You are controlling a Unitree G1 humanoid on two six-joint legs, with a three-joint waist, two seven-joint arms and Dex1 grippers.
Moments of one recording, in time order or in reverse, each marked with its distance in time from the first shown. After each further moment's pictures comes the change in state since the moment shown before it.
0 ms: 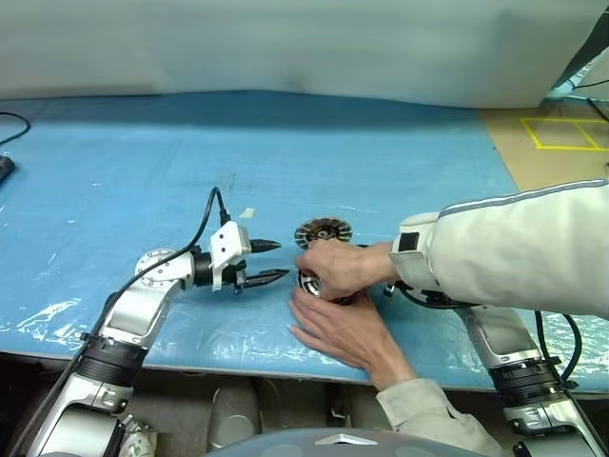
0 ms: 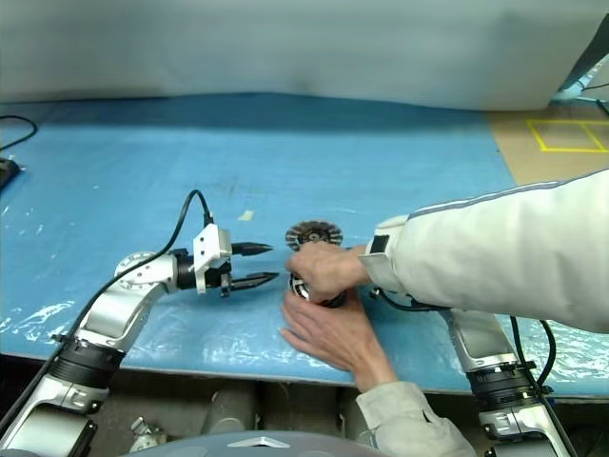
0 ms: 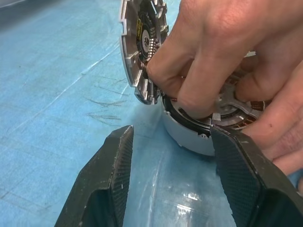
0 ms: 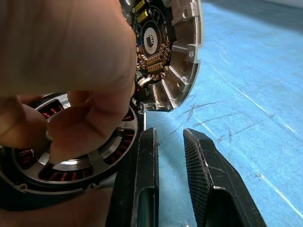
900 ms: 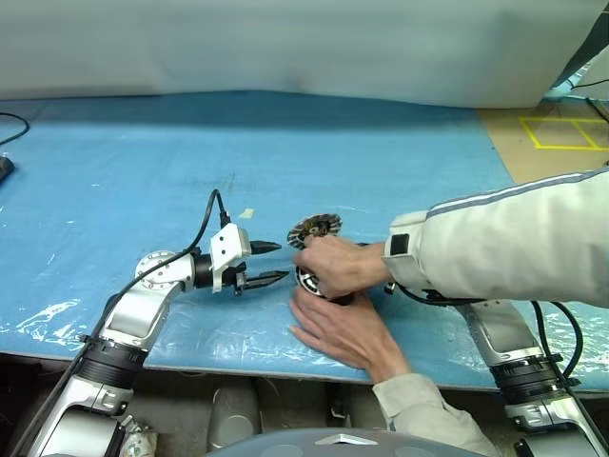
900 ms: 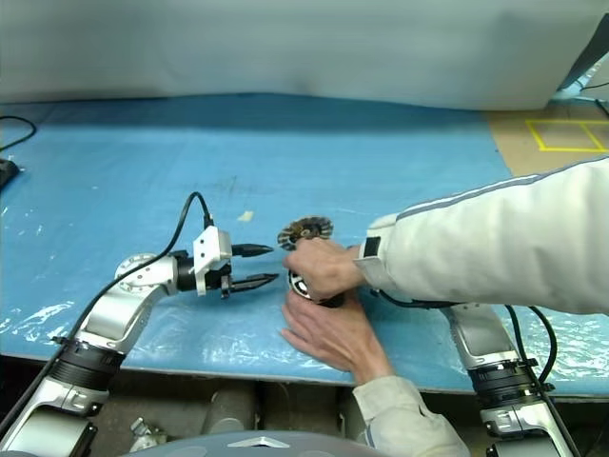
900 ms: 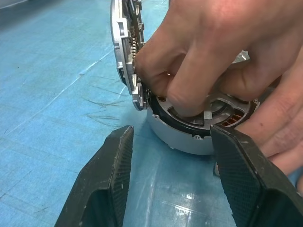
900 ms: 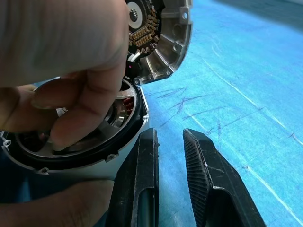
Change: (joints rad) left arm 0.006 -0.006 -0.001 0.001 0.006 -0.011 0.005; right arm -0.011 -0.004 0.001 0.000 -0.029 0.025 -0.026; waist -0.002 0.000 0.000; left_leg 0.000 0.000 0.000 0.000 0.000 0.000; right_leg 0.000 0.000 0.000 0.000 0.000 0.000
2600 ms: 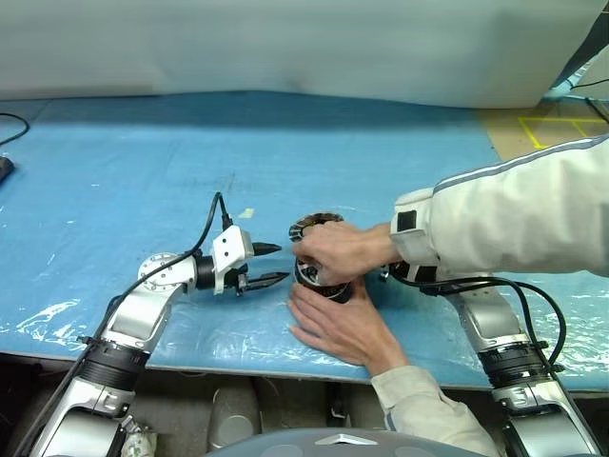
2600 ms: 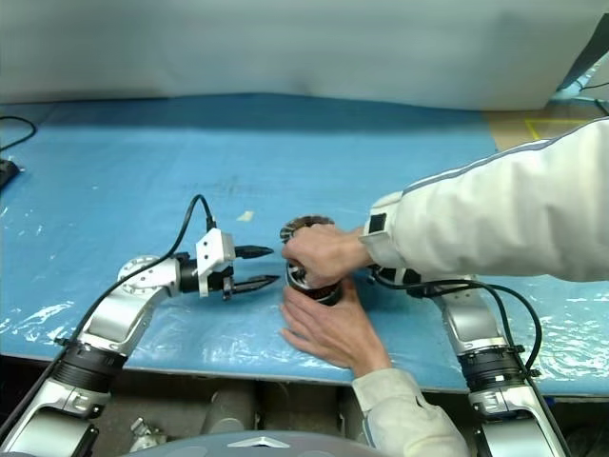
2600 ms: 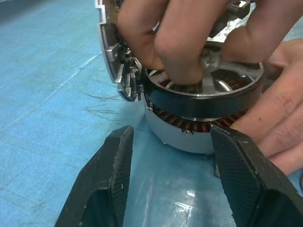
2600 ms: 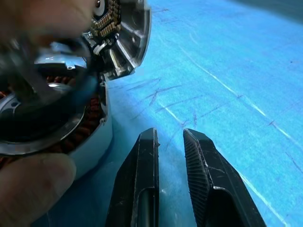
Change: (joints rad) left arm 0.006 -0.009 -0.005 0.001 0.030 0.000 0.016; right arm -0.079 0.036 -0.002 0.137 -0.042 -0.023 -0.033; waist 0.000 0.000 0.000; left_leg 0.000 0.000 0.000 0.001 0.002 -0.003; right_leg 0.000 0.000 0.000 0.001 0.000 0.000
